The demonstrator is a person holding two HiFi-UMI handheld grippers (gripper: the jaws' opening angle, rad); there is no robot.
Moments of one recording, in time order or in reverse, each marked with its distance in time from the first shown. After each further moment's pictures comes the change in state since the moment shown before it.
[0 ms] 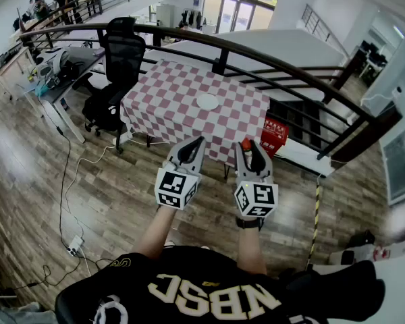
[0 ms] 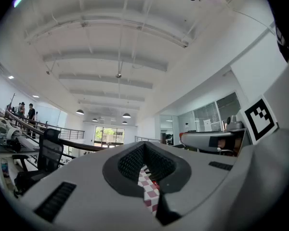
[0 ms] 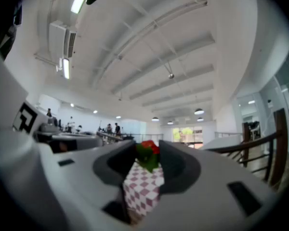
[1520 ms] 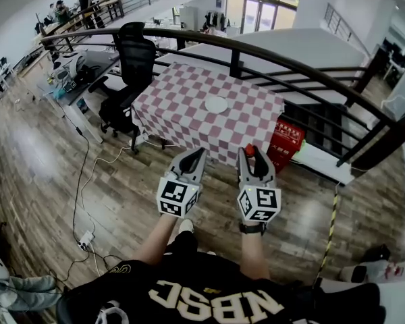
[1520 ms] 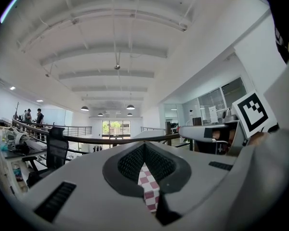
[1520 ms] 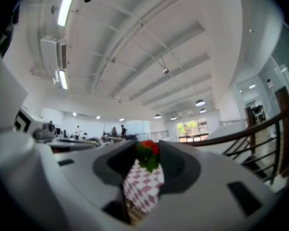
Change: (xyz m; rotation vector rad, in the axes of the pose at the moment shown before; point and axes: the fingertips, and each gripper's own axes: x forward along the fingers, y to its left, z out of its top) left arm 0.040 -0.044 -0.042 0.060 0.117 0.081; right arm 0.005 -0.076 -0.034 0.117 0.017 0.065
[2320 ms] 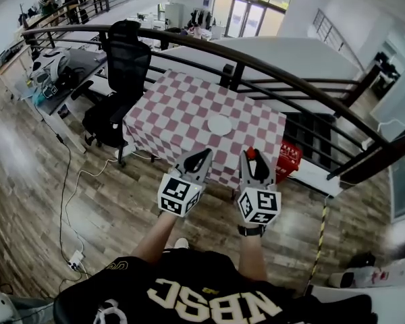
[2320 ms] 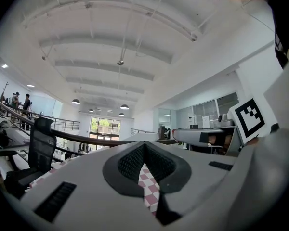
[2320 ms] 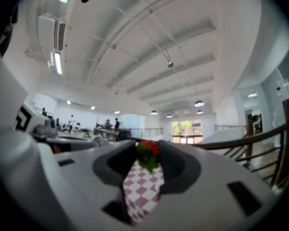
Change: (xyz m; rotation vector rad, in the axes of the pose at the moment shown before) left arm 0.101 0.168 -0.009 -0.100 -0.034 -0.145; right arm 0.191 0.037 -0.016 -0.091 0.050 -0.074
